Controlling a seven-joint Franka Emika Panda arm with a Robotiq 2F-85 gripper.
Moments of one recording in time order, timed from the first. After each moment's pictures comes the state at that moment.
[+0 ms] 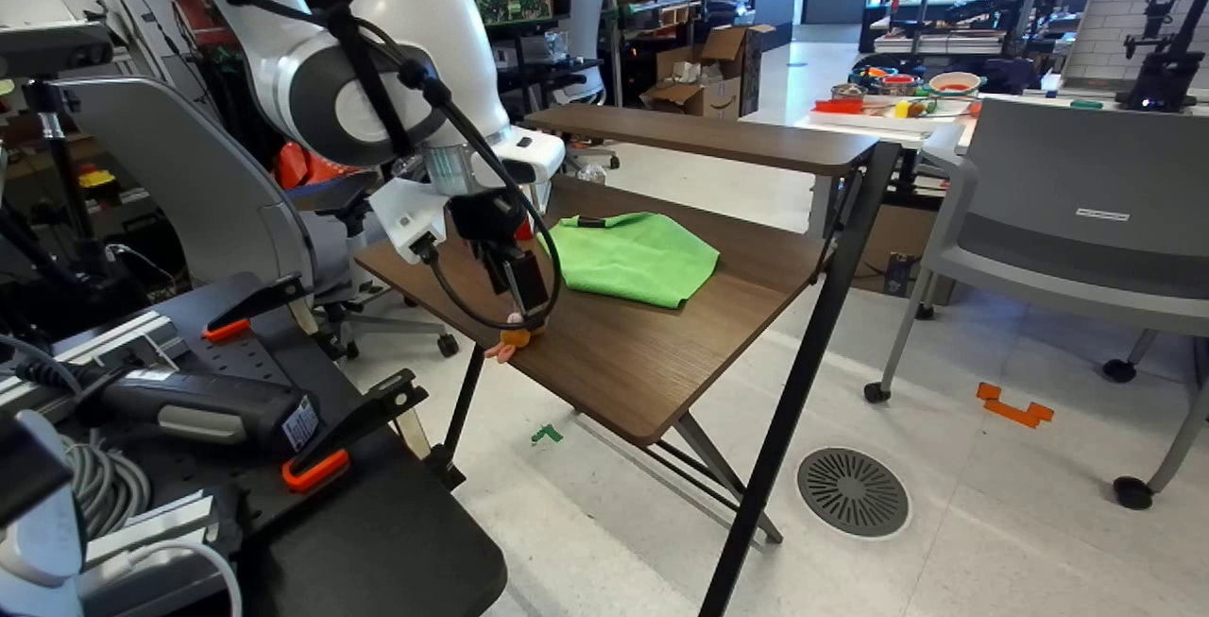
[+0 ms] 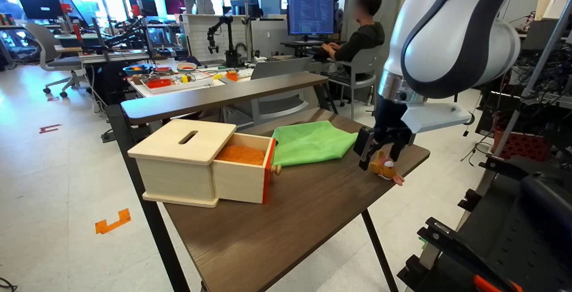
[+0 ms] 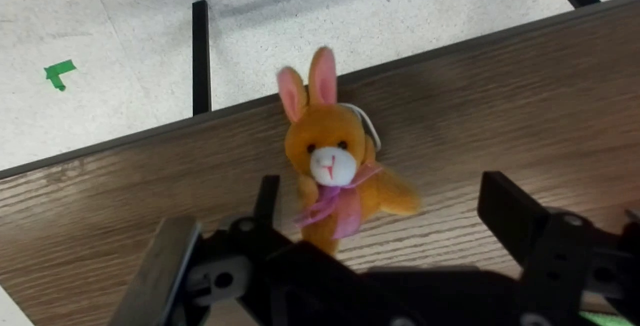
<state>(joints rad) -0.02 0.65 -0.01 -2.27 0.01 3.01 0.15</state>
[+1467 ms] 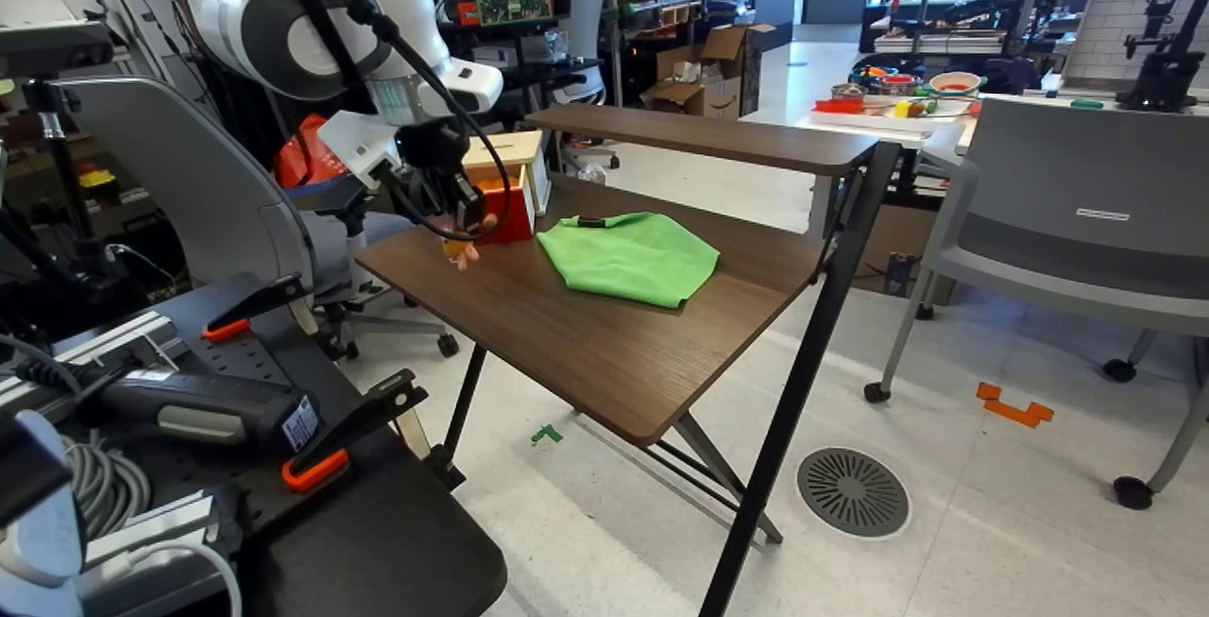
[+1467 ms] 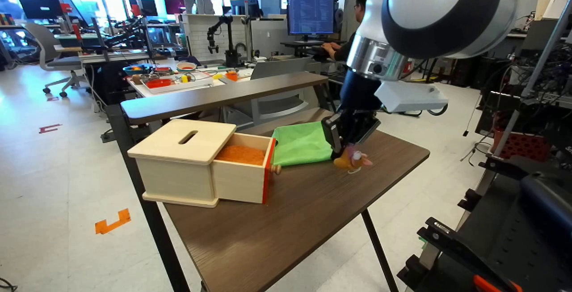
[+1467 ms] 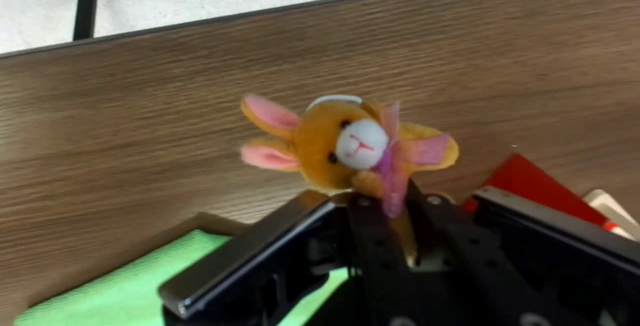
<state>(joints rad) -0.03 0.52 0.19 -2.31 0.06 3.01 0.13</state>
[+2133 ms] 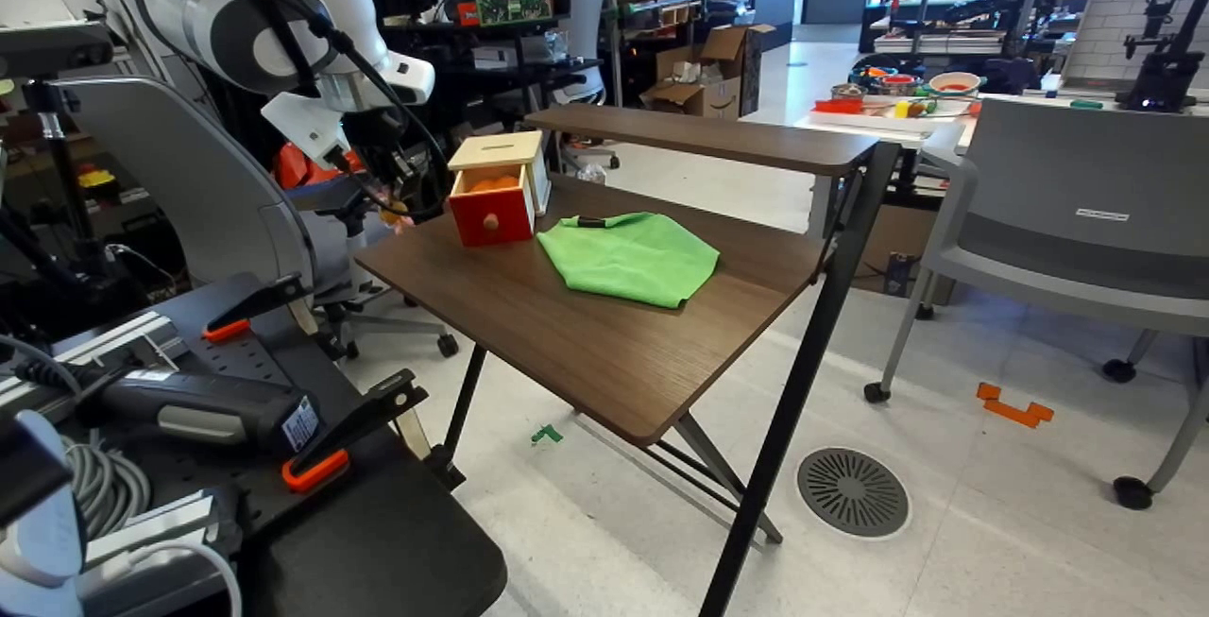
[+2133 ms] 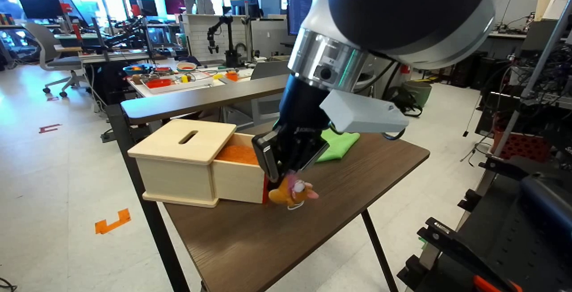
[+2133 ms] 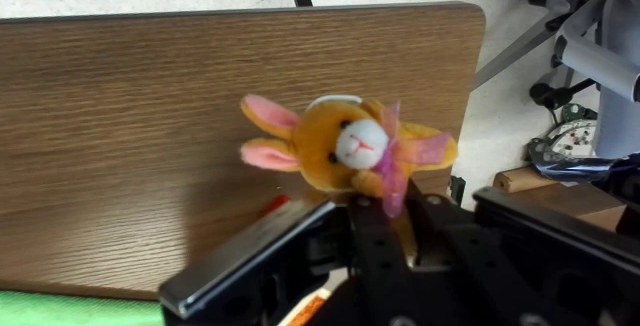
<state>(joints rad) 0.00 0.59 0.40 -2.24 0.14 3.04 0.10</state>
